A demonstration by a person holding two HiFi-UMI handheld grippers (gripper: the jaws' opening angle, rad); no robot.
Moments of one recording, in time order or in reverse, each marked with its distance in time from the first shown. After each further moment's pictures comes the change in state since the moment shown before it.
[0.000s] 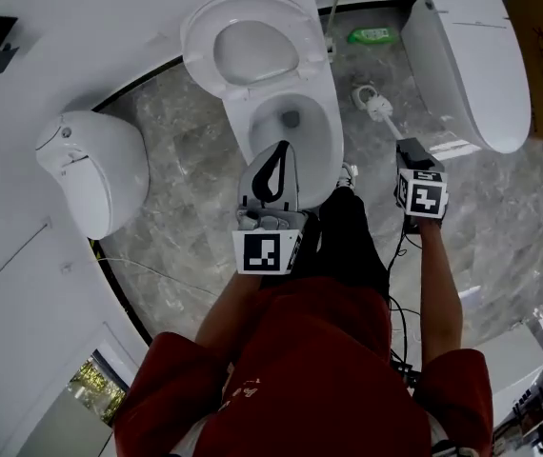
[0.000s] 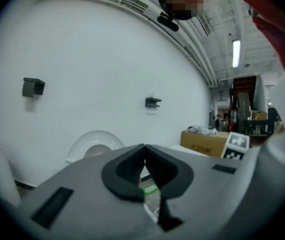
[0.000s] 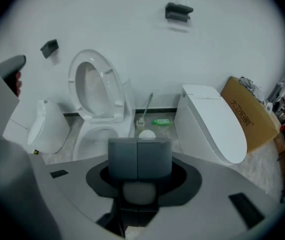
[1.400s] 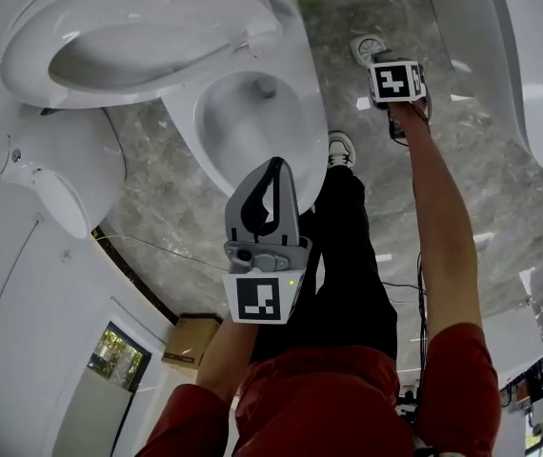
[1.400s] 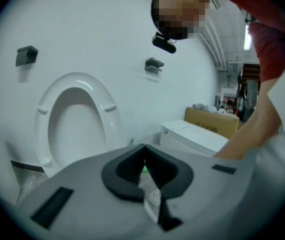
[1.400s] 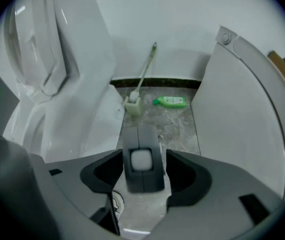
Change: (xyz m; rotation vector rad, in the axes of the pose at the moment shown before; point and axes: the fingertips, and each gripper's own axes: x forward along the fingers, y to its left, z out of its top) left arm 0.122 -0.056 -0.180 -0.003 0.232 0.007; right arm 0.388 -0.034 0.011 -0.068 0.210 0.095
